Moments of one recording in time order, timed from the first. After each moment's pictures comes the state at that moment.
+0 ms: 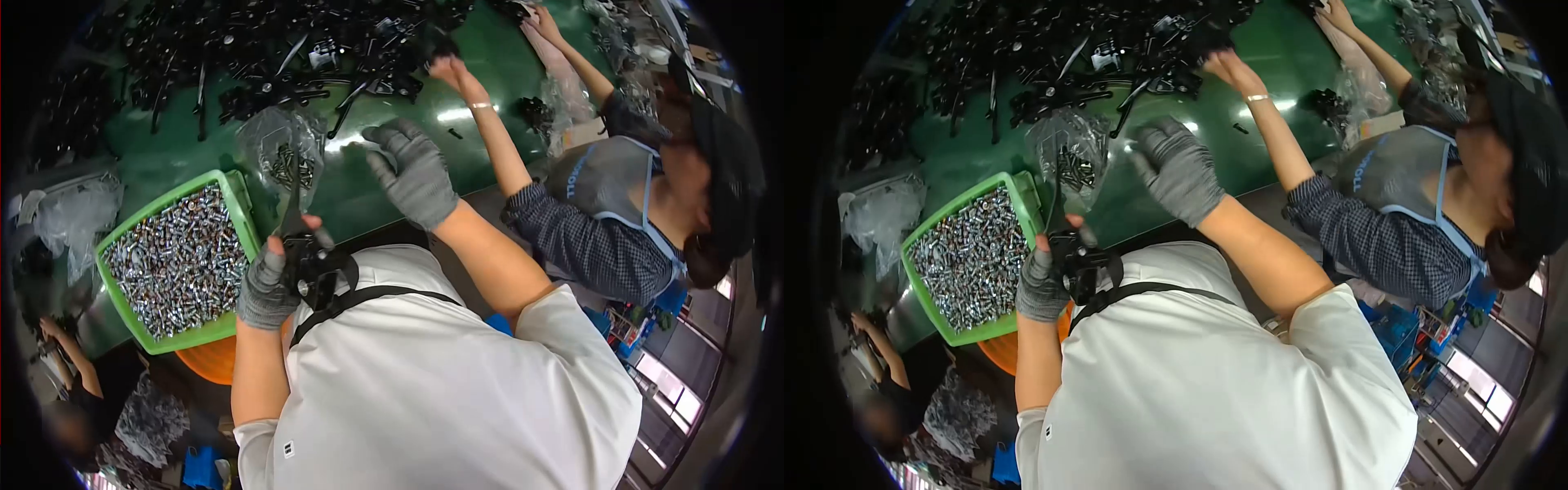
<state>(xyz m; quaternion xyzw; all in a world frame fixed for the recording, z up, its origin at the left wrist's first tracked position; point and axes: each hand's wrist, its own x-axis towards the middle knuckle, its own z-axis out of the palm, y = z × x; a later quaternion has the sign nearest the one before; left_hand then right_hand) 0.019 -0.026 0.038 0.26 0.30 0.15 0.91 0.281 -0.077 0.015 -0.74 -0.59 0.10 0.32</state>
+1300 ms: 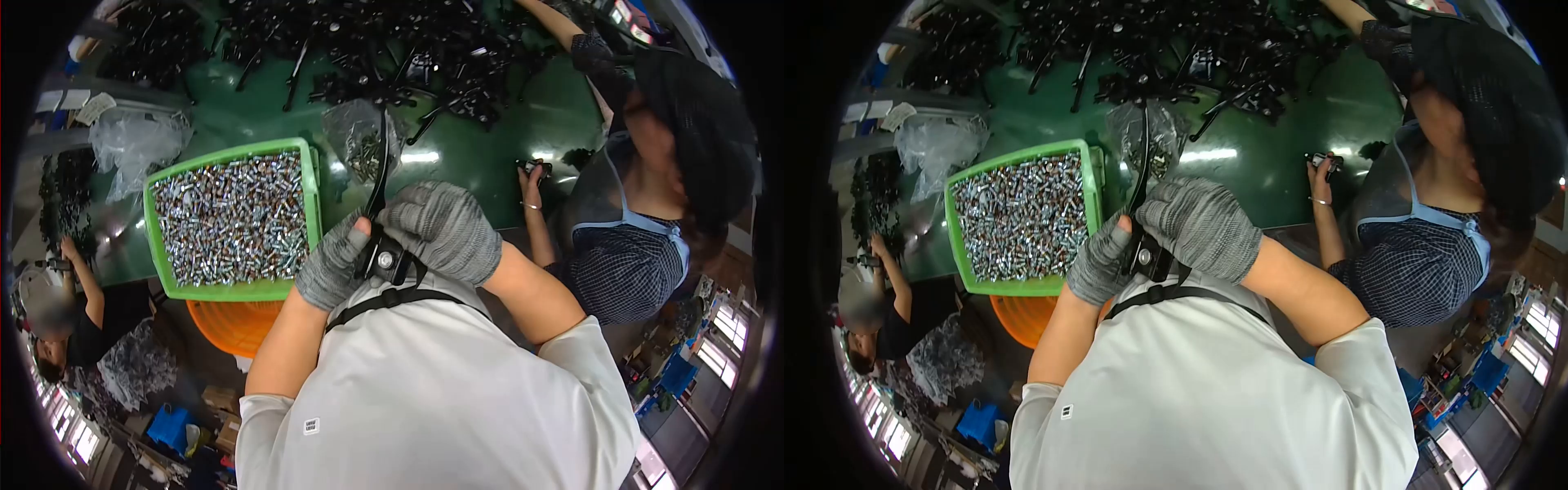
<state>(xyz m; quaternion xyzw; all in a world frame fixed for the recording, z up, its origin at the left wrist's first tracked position) 0.013 -0.037 0.050 0.33 0.34 0.16 0.87 0.216 -0.065 0.101 -0.55 -0.77 0.22 0.25</state>
